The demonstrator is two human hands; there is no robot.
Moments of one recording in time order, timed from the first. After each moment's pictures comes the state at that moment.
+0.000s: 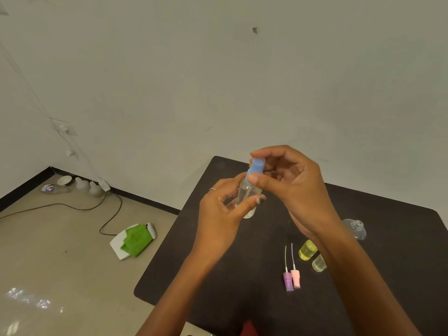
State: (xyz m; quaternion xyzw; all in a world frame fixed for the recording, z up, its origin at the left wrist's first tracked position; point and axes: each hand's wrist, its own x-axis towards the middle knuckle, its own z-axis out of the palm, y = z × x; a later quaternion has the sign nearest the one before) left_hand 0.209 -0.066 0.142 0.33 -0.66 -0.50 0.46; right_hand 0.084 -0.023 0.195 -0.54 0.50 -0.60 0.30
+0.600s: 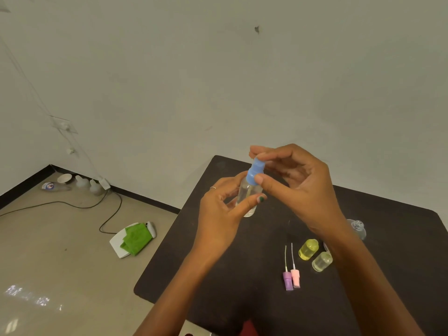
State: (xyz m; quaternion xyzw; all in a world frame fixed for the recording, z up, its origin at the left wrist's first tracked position) left_hand 0.210 -0.065 0.144 0.33 -0.66 -0.50 0.46; right_hand 0.077 -0.021 0.191 -0.60 0.48 -0.59 0.24
